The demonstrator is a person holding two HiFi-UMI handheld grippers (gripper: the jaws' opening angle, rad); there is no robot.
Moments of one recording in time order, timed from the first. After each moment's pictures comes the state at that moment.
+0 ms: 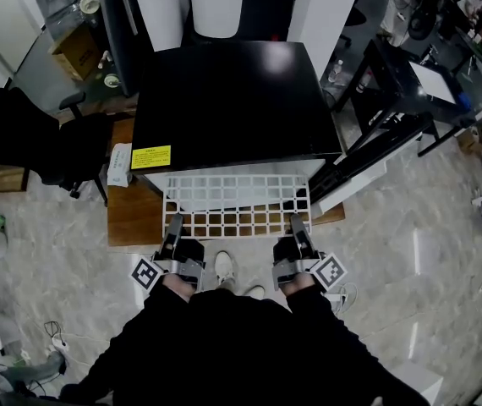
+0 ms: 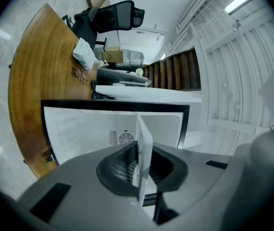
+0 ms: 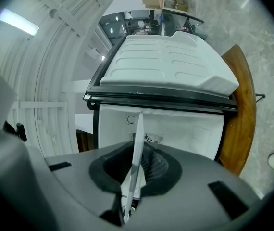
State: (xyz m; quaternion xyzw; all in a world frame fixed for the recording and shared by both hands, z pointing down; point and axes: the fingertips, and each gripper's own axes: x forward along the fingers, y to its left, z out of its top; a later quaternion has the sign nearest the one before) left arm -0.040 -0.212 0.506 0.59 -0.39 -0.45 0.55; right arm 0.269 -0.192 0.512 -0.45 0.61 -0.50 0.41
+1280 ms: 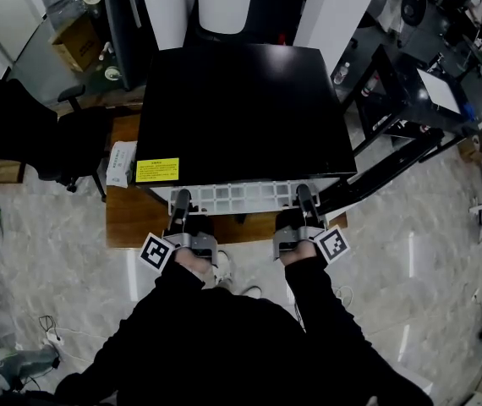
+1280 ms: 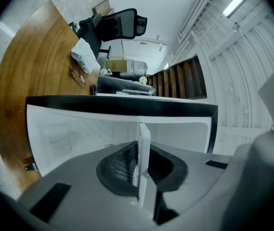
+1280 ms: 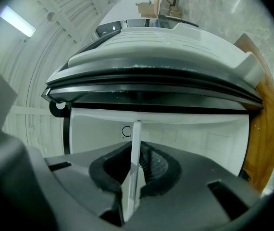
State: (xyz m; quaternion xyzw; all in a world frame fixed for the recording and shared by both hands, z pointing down) left arm -0.040 -0.294 0.504 0.54 -0.44 -0.48 0.54; right arm 0.275 -0.297 0.509 -0.48 0.56 -0.50 0.45
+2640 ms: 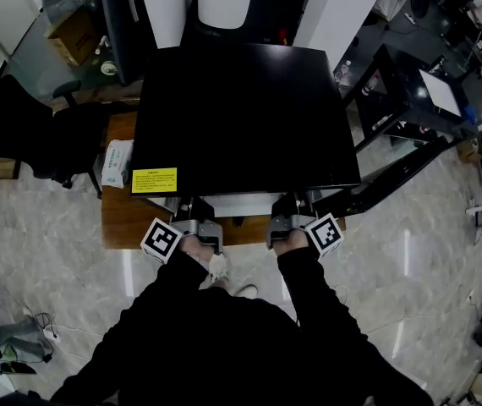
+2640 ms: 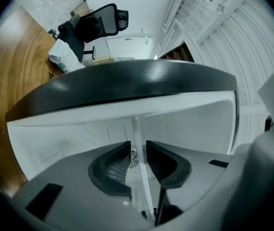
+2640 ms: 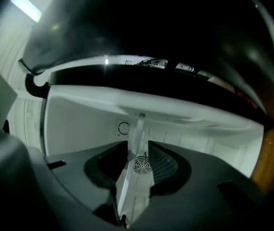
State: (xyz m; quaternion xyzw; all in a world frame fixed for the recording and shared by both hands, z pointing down) left arm -0.027 -0.350 0.497 0.60 -0.46 -0.43 0.49; right arm 0.258 -0.350 0.507 -0.50 0.59 -0.48 0.42
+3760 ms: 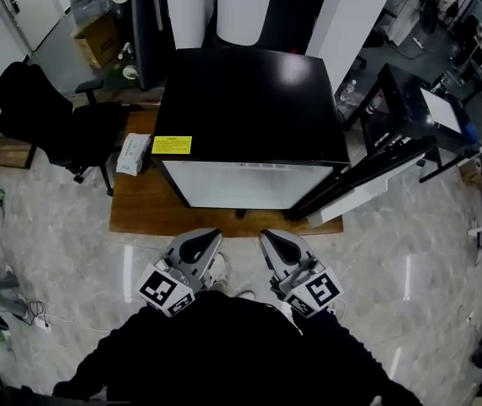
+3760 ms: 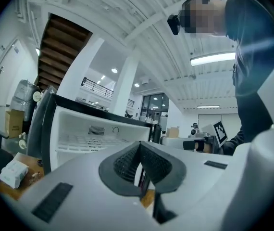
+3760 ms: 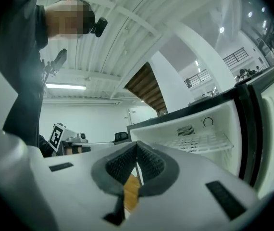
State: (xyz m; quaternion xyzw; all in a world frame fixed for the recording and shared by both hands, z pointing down) left arm 0.057 -0.136 0.394 0.93 -0.36 -0.03 0.10; right arm 0.143 -0.140 0.389 -0.35 0.93 -0.10 0.05
